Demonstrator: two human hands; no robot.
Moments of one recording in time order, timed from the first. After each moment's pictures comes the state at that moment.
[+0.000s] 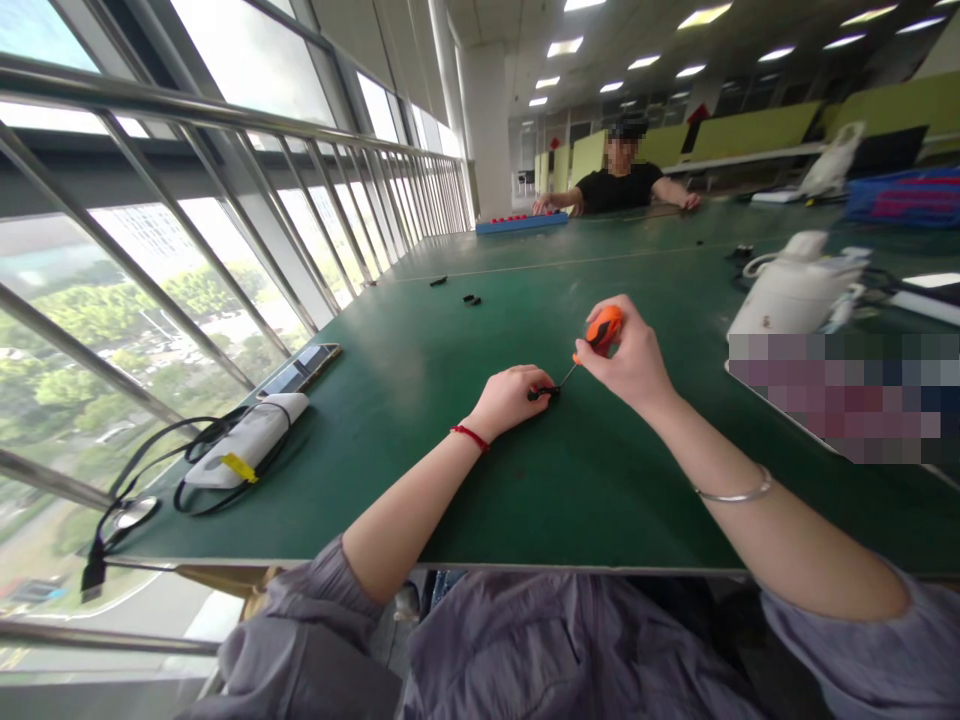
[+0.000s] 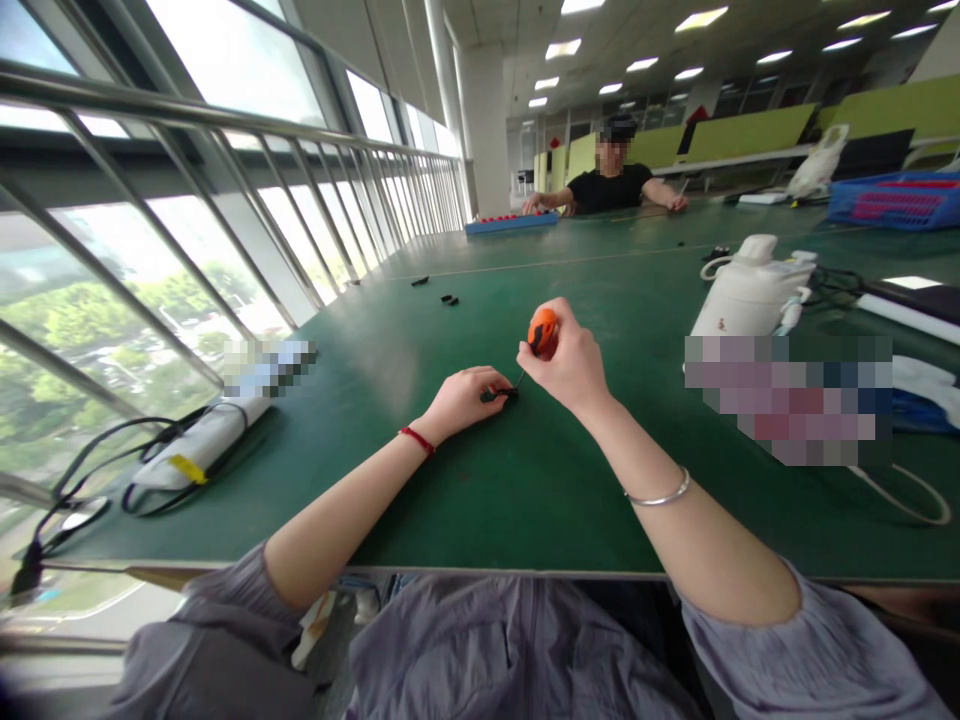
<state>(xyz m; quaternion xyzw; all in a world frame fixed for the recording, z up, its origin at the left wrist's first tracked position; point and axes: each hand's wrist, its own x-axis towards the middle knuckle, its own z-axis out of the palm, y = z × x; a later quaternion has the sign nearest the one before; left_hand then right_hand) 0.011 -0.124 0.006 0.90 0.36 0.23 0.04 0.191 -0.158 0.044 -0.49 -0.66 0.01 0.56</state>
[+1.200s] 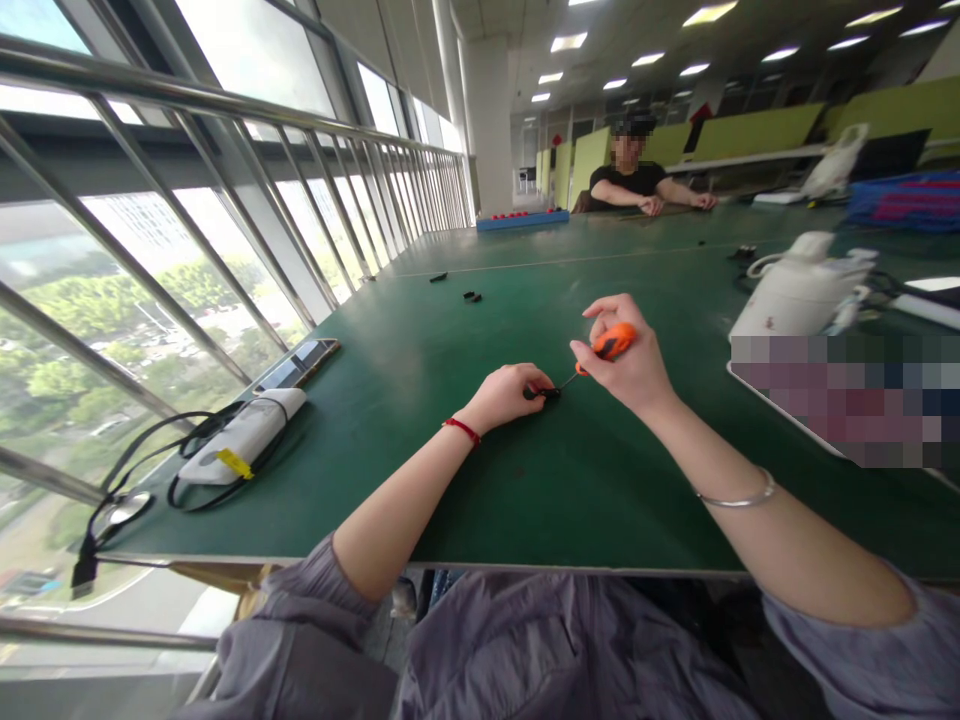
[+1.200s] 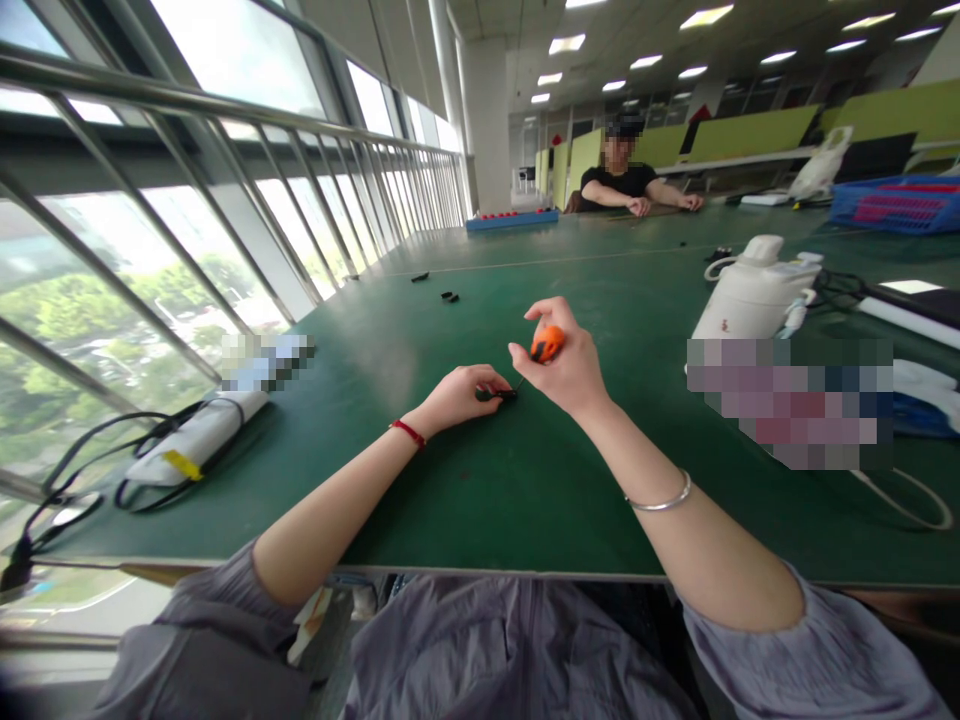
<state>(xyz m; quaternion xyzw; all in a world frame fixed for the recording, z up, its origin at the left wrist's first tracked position) 0.004 -0.116 0.009 0.91 0.33 0.23 0.14 0.187 -0.165 0.046 -0.43 -0.70 0.05 0.57</state>
